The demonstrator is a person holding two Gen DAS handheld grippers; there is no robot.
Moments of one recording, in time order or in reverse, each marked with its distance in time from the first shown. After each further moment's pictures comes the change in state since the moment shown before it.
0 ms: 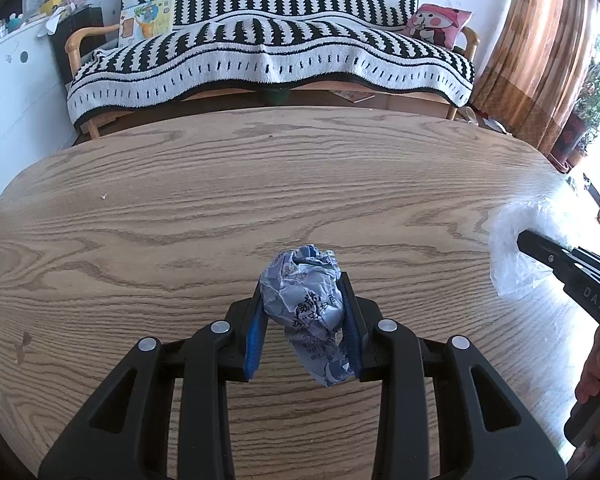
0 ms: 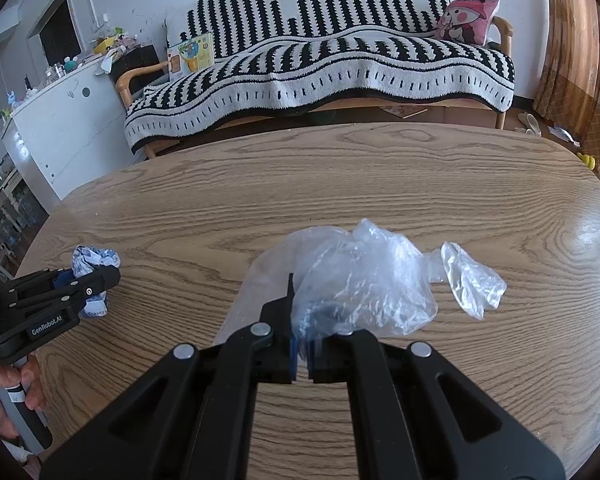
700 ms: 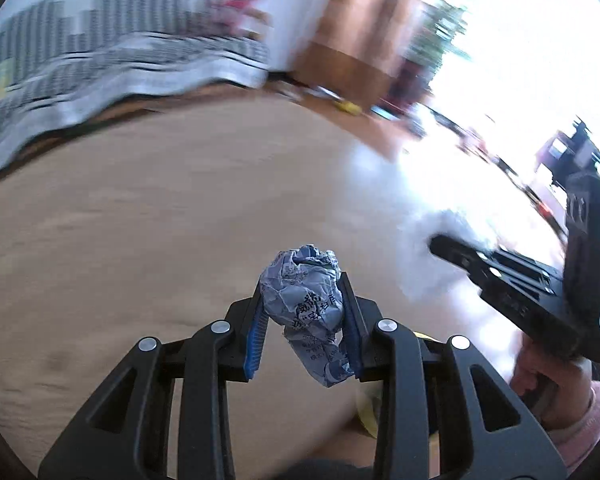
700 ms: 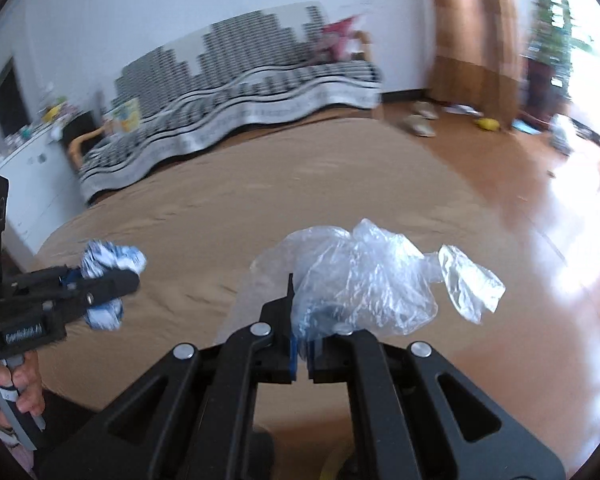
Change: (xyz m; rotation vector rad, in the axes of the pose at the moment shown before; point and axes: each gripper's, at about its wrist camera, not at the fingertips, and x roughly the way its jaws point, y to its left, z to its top) left arm -0.132 -0.275 -0.100 0.346 0.039 -0.523; right arm -0.267 -0.152 -0.162 0.233 -0.142 -0.231
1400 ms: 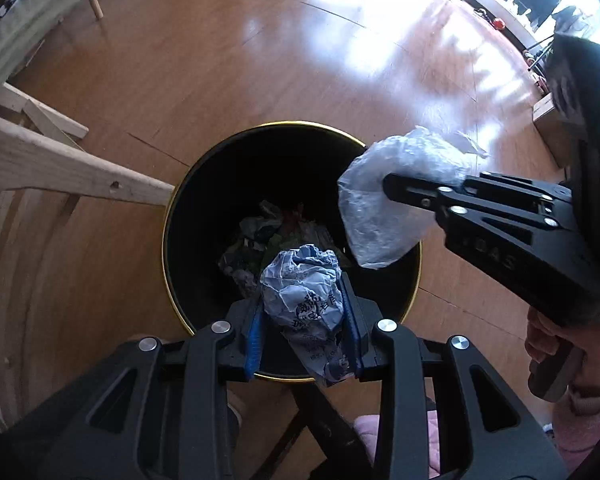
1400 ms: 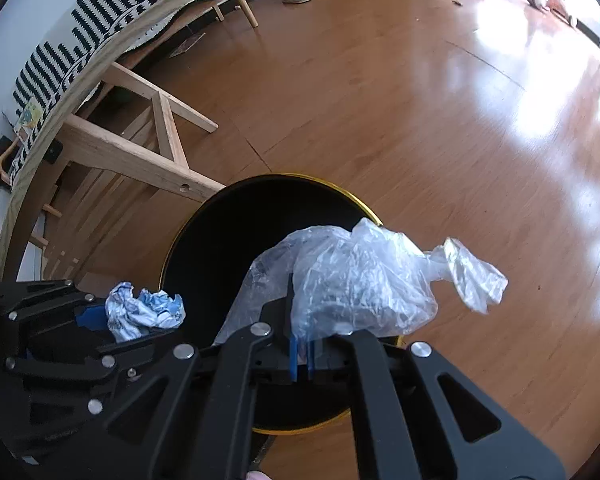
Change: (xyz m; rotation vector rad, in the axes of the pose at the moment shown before) left arm 0.181 -0.186 -0.179 0.317 0.552 -0.085; right arm -0.002 -0.187 -0.225 0.339 0.358 -0.109
